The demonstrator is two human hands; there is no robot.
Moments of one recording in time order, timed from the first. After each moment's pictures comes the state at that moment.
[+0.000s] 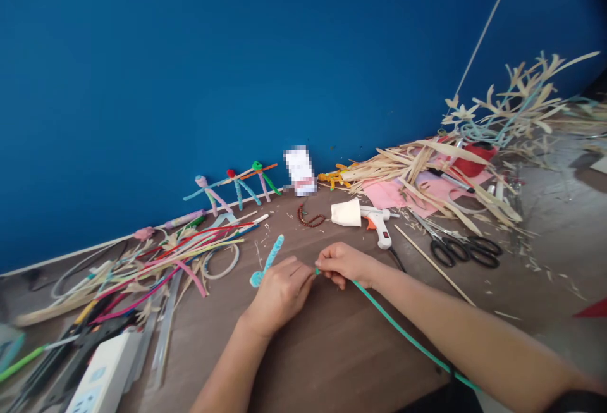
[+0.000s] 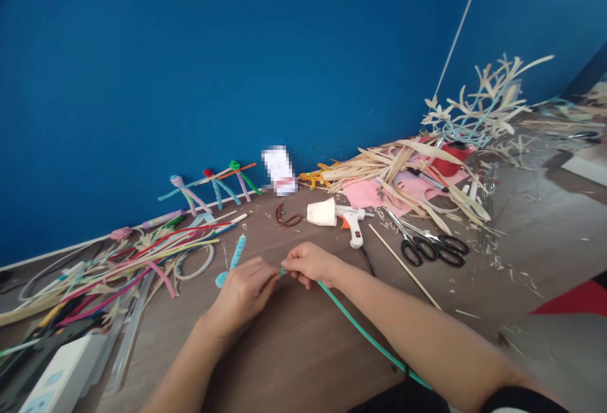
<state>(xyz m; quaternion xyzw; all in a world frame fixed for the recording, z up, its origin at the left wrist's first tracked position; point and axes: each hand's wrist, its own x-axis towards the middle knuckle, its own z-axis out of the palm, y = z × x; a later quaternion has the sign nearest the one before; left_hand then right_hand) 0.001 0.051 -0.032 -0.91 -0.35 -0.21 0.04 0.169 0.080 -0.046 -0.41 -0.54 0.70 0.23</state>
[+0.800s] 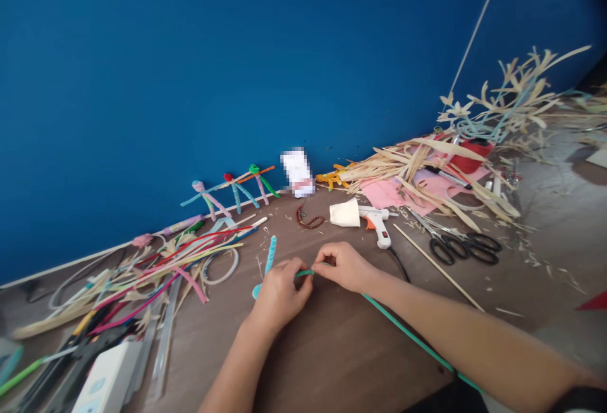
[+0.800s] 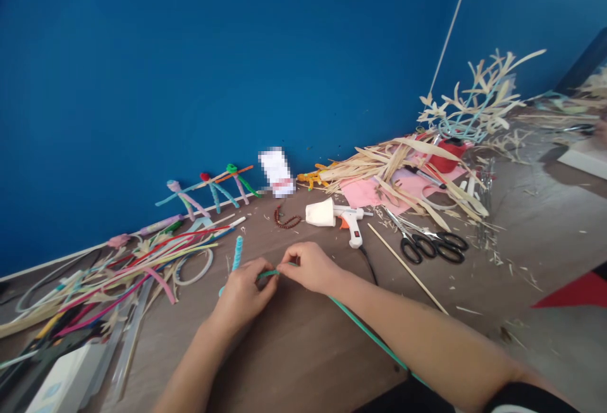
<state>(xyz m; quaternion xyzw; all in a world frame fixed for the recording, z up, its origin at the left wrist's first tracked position) 0.004 0.052 -0.038 -0.84 -0.50 -0.21 -0.10 0.168 0.073 -0.050 -0.45 -0.73 0.39 0.34</state>
